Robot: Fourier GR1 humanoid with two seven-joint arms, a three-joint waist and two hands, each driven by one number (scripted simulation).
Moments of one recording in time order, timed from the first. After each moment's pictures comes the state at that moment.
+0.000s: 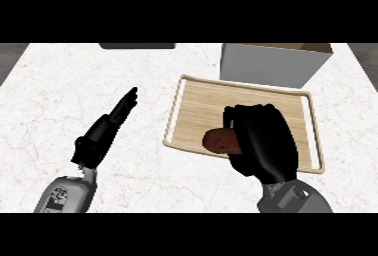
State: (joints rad) left arm -0.19 0.16 -0.14 -1.53 -0.08 -0.11 0.08; right arm -0.34 -0.02 0.39 -1.86 1.30 0.37 0.46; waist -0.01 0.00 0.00
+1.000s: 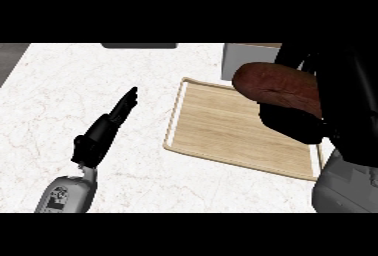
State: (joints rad) left arm -0.20 0.13 -0.11 -1.53 -0.09 -0.14 0.08; right arm -0.71 -0.04 0.09 -2.03 1.08 0.54 0.72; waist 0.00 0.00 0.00
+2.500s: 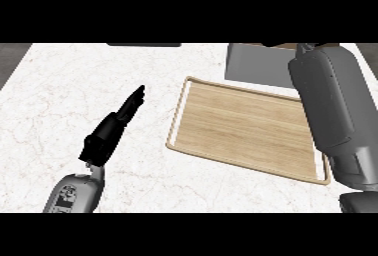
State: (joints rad) left arm -0.21 0.08 -0.12 -1.53 -0.14 -0.15 0.09; right arm -1.05 -0.22 -0.16 -0.91 1.12 -0.02 0.36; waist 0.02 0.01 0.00
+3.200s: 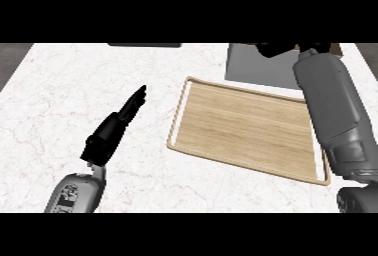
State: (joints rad) left arm -0.22 0.08 -0.12 -1.53 -0.14 -0.16 0.08; right arm -1.09 -0.21 -0.41 -0.61 0.87 -0.24 0.13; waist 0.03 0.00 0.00
